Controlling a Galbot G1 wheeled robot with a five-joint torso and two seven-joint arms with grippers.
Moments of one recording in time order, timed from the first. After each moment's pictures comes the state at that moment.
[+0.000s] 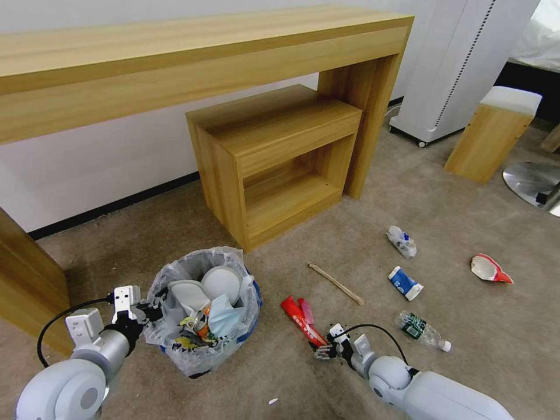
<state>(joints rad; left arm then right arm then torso) 1.61 -1.09 -0.75 -2.19 -0.82 0.54 -0.15 -0.79 0.92 -0.62 1.20 0.69 0.04 0.06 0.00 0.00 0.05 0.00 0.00</state>
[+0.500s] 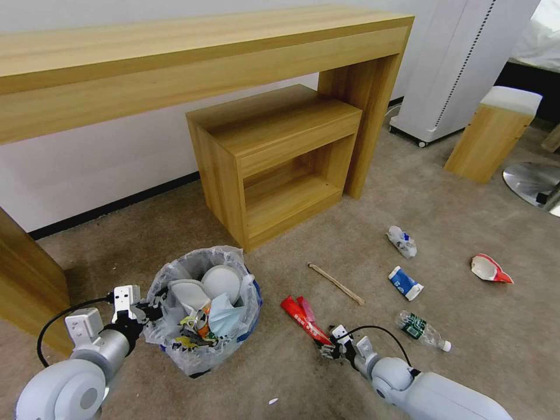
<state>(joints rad) 1.61 -1.09 -0.75 -2.20 -0.82 0.54 -0.15 -0.79 0.92 -0.61 1.17 0.65 0.07 0.05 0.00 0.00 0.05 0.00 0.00</state>
